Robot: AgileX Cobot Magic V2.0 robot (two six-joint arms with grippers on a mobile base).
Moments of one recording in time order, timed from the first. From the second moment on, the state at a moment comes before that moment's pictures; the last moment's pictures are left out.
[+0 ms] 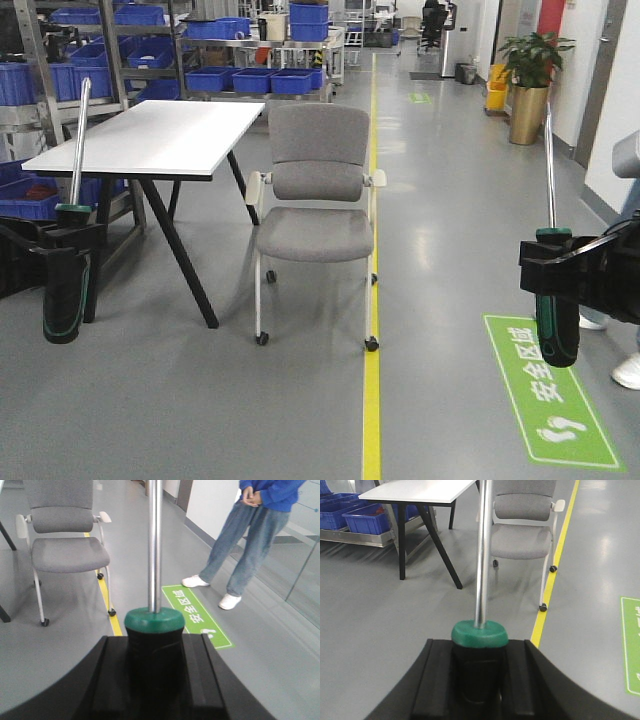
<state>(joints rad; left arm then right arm) -0.09 1.18 -1.12 -1.02 0.48 0.87 0.18 1.14 -1.10 0.22 0.37 -0.13</state>
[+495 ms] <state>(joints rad) -0.09 1.18 -1.12 -1.02 0.48 0.87 0.18 1.14 -1.10 0.22 0.37 -0.13</state>
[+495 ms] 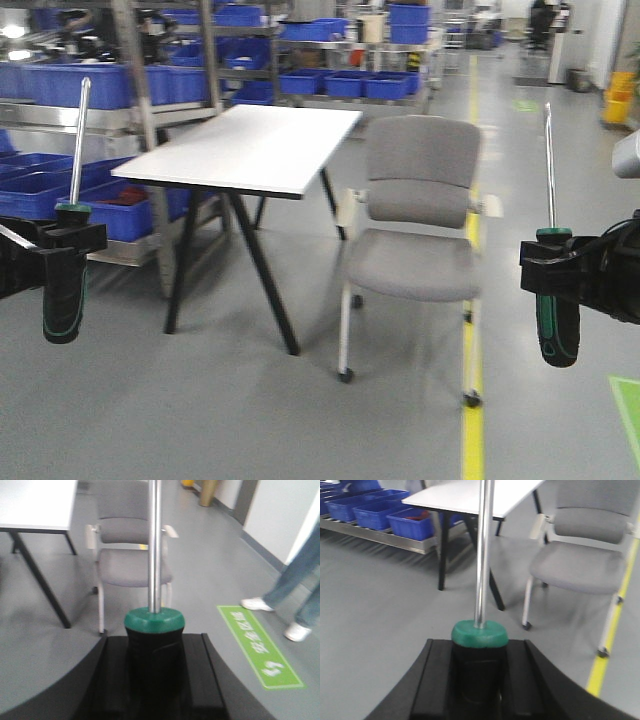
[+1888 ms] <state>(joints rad) -0.09 1.19 -1.12 -1.02 0.48 0.87 0.18 1.14 -1.10 0.22 0.37 -0.13</state>
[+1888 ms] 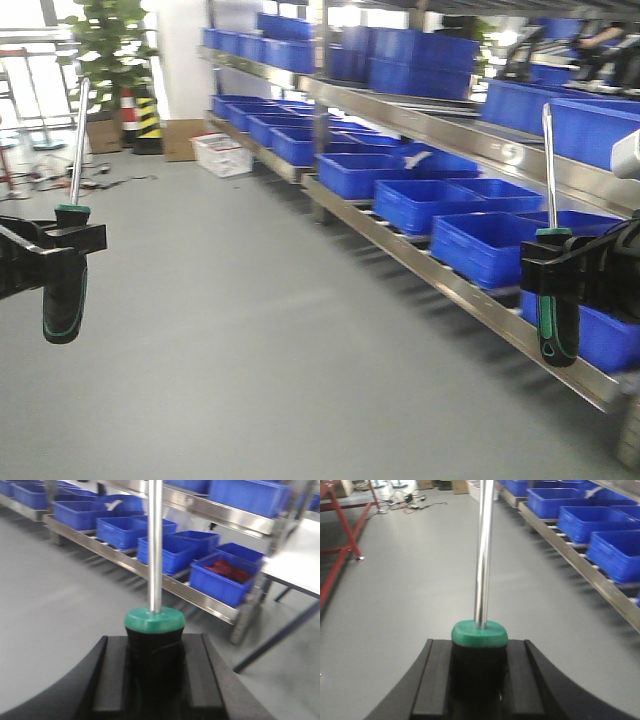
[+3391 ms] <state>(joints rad) -0.09 1.19 -1.12 -1.01 0.48 0.87 0.18 1.14 -1.10 0.22 0.38 -0.13</state>
